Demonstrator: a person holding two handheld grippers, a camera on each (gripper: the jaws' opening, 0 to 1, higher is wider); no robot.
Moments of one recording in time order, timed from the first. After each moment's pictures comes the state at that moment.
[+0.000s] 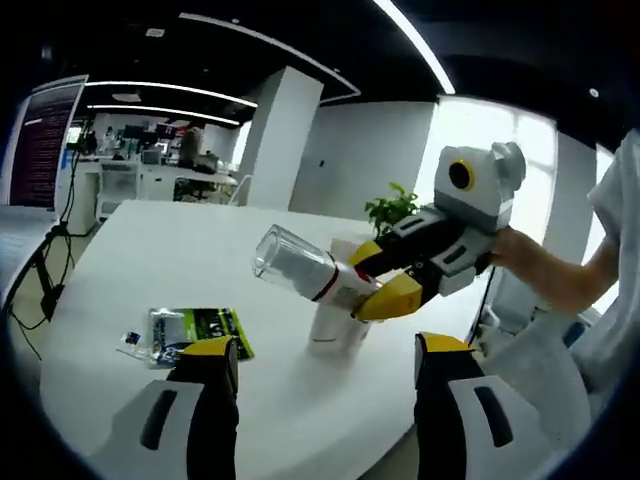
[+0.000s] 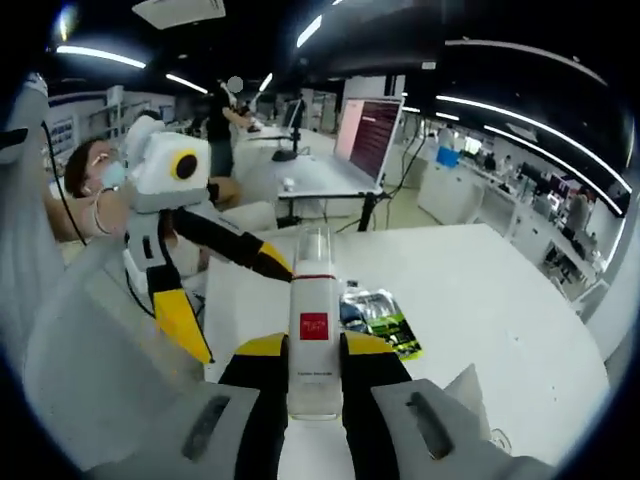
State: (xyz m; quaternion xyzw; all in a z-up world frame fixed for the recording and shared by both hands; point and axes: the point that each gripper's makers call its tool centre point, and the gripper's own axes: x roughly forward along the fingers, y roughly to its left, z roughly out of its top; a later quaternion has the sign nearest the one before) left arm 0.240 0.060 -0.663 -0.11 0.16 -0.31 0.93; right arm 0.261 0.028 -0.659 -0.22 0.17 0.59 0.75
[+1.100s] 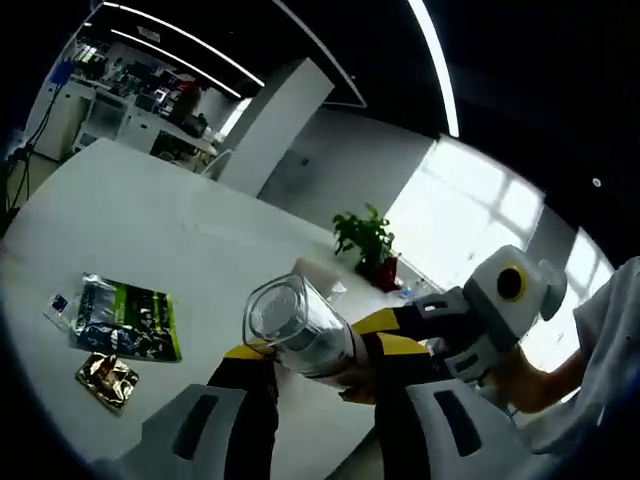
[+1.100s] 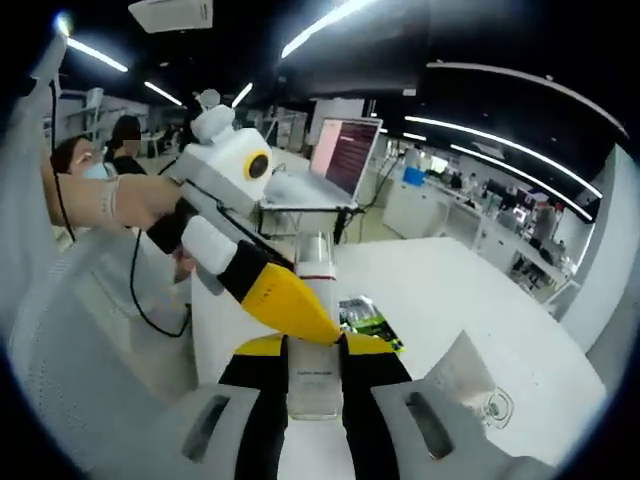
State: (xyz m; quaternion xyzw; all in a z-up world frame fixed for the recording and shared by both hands) left arm 0.273 0.010 -0.647 -0.25 0.20 -0.37 0.87; right arm 0.248 0.010 -0.650 -0.24 0.11 0.53 0.81
